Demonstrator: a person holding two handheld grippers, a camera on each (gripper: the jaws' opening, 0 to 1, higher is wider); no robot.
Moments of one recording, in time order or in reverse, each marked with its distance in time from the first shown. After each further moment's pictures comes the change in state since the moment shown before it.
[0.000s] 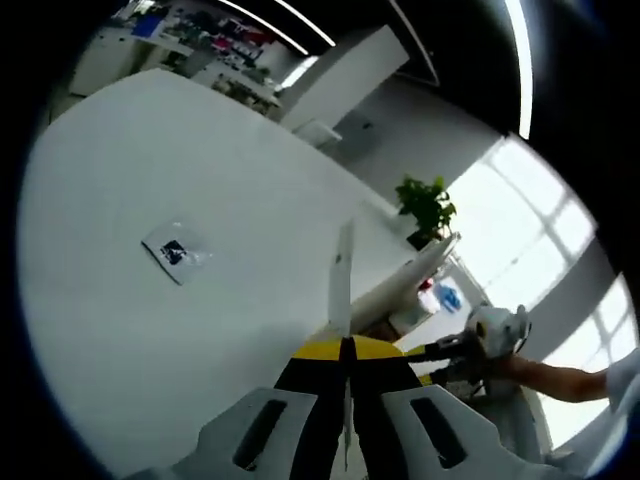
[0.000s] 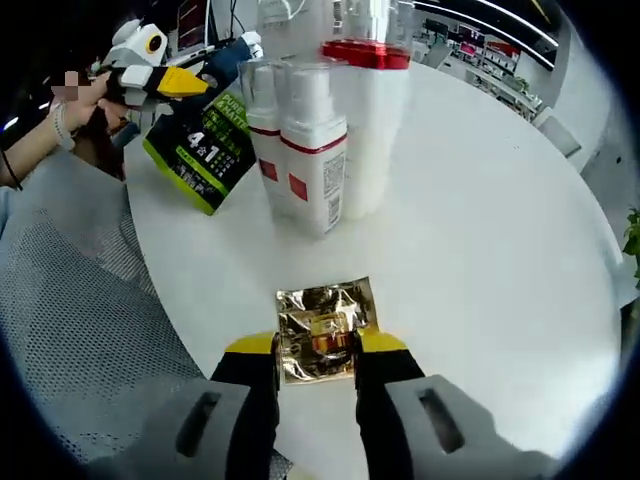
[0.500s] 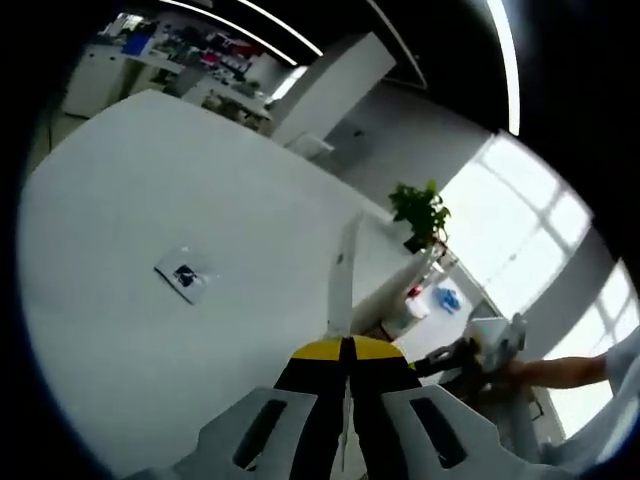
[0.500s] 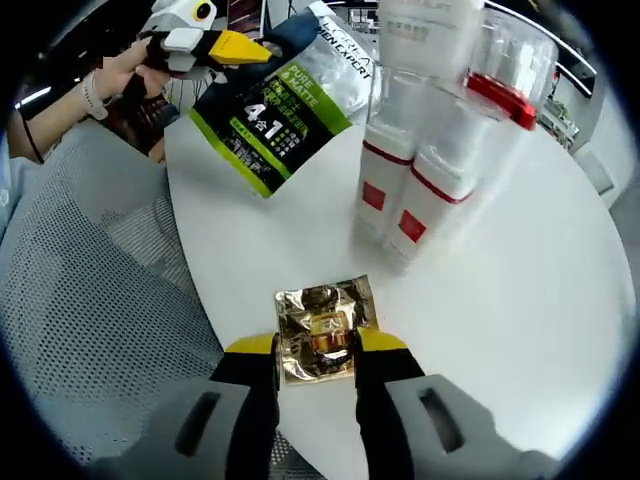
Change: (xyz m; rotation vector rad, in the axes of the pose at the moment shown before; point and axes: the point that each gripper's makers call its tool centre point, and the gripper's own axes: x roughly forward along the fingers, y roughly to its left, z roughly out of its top) left arm -0.019 -0.003 0.018 0.065 -0.035 -0.011; right arm 0.013 0.037 0.014 -0.124 0.005 0.103
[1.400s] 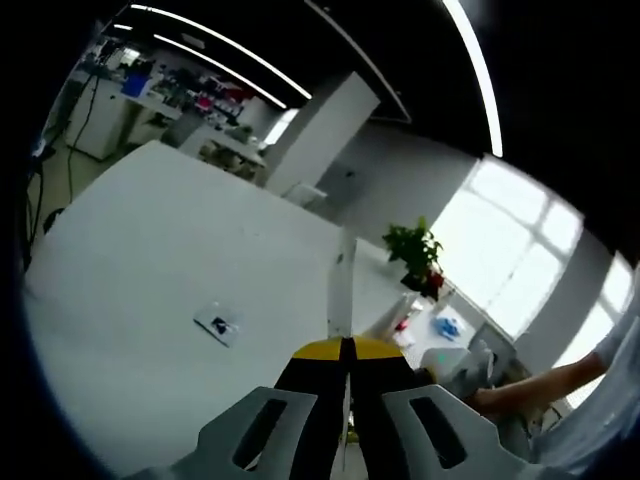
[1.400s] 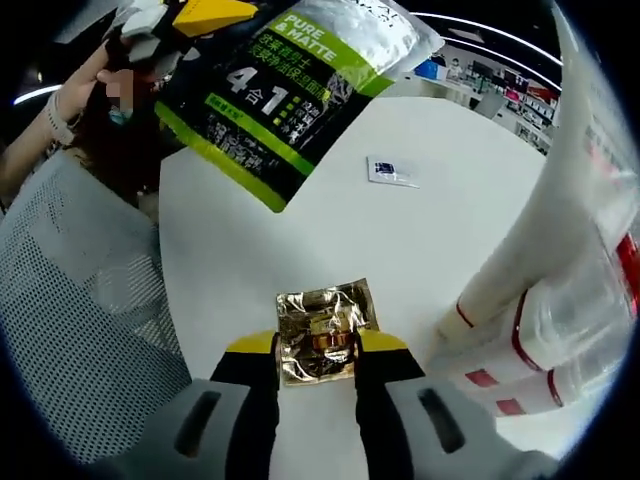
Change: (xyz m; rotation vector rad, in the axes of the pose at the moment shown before) left arm -0.066 0.000 0.043 0.083 -0.175 -0.010; right arm 0.060 0.048 0.096 -0.056 -0.142 0.026
